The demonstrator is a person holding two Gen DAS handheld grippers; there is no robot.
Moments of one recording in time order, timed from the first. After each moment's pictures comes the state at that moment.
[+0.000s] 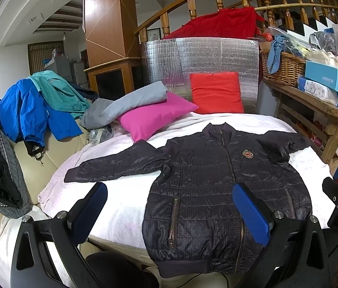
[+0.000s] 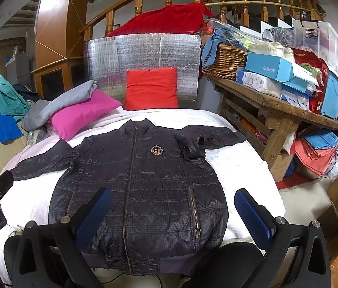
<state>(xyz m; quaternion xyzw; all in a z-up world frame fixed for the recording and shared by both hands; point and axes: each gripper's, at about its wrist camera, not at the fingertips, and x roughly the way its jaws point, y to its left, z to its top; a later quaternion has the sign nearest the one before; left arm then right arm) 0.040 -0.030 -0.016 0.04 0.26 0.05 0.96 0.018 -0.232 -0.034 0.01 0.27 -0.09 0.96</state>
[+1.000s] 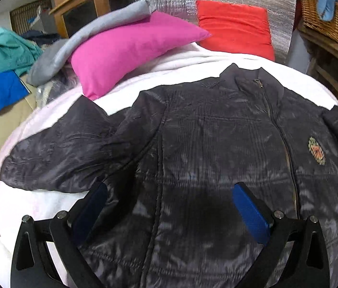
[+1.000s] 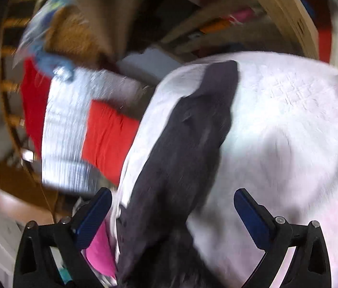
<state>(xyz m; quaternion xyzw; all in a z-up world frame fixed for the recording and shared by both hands) 0.375 -0.044 -0.200 0.00 0.43 0.06 0.90 0.350 -0.610 -0.242 0.58 0.25 -0.05 0.77</state>
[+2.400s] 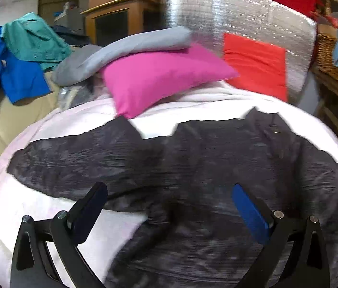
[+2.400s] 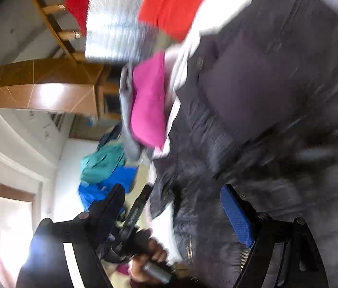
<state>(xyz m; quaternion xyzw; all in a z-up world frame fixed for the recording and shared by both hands) 0.350 0.010 -0.161 -0.06 0.35 0.08 0.93 0.321 -0.356 -0.192 0.48 0.39 0.20 0.76</state>
